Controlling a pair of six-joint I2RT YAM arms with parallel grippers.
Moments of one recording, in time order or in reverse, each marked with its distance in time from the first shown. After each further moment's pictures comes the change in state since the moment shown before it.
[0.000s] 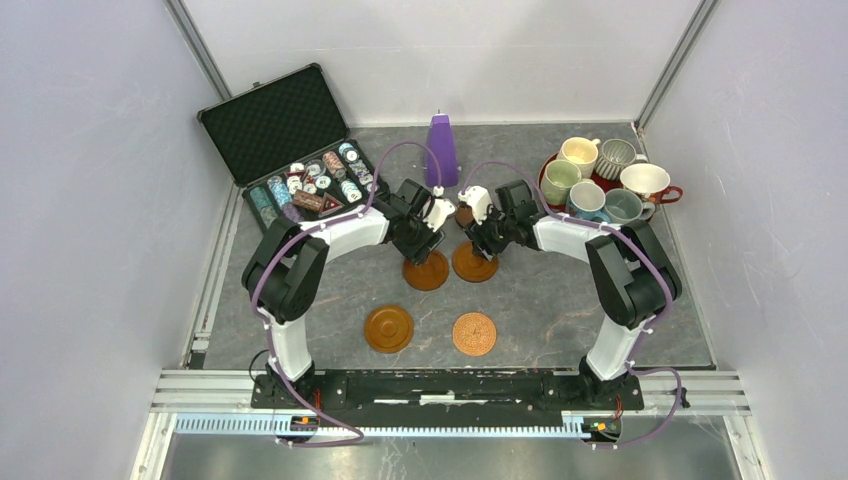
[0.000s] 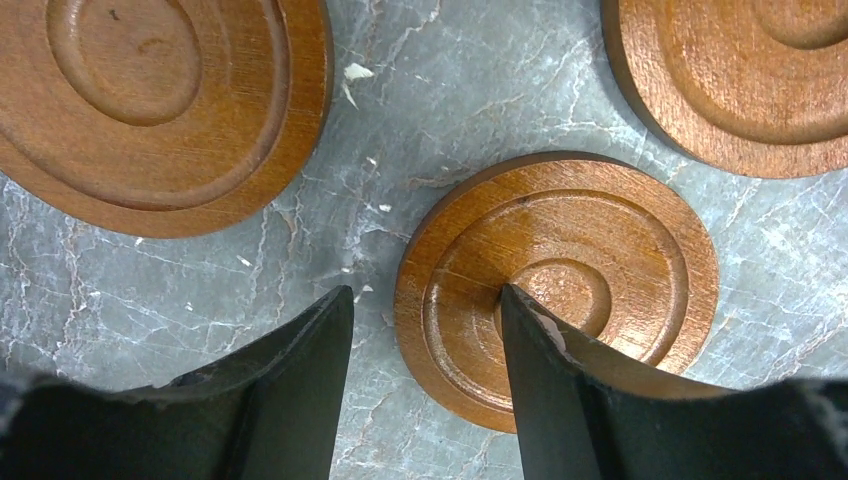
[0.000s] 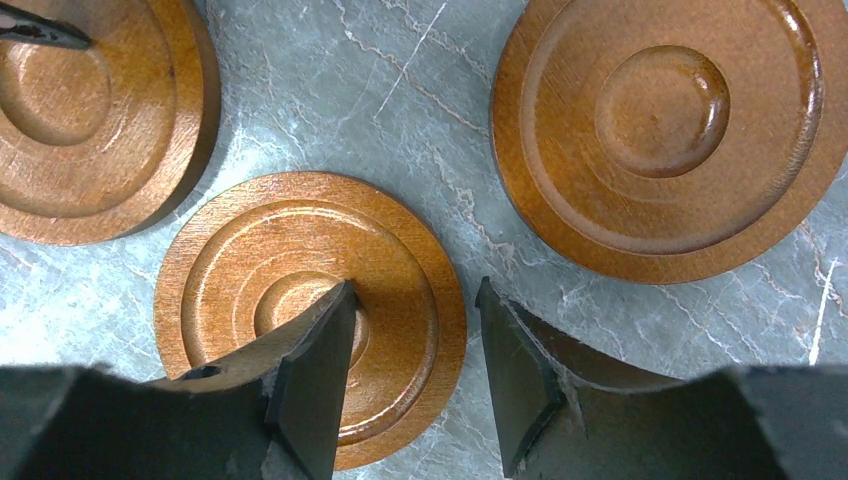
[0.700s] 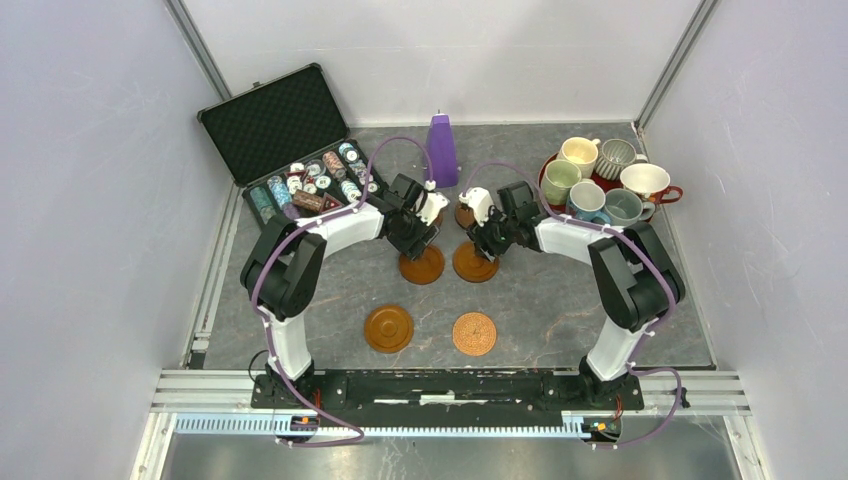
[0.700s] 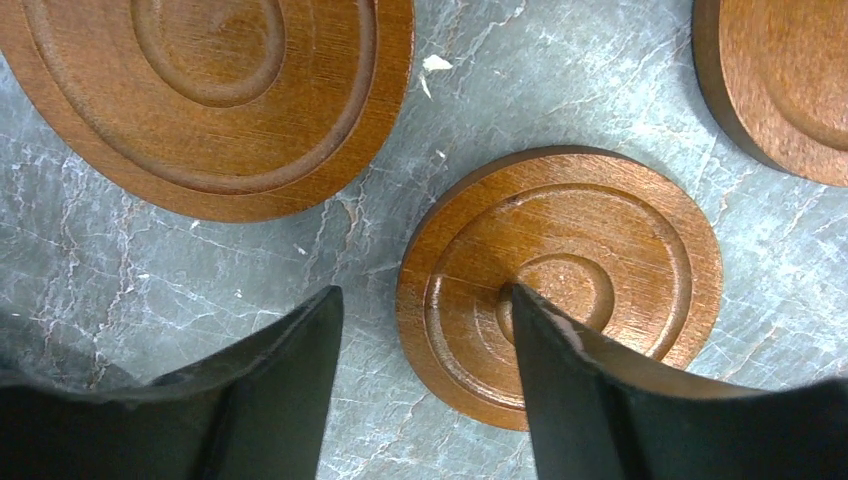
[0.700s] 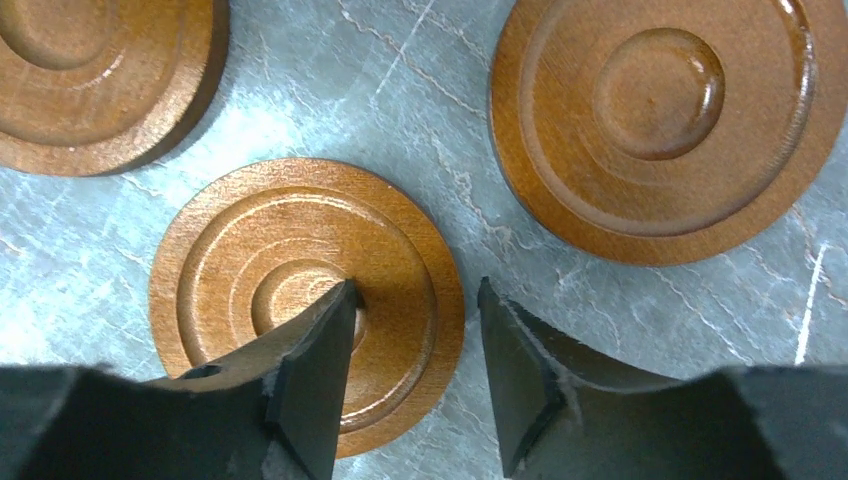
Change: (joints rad) left arm 0.043 0.013 0.018 -0.001 0.003 -0.001; right arm -0.001 -0.019 -0.017 -0.005 0.002 -0.014
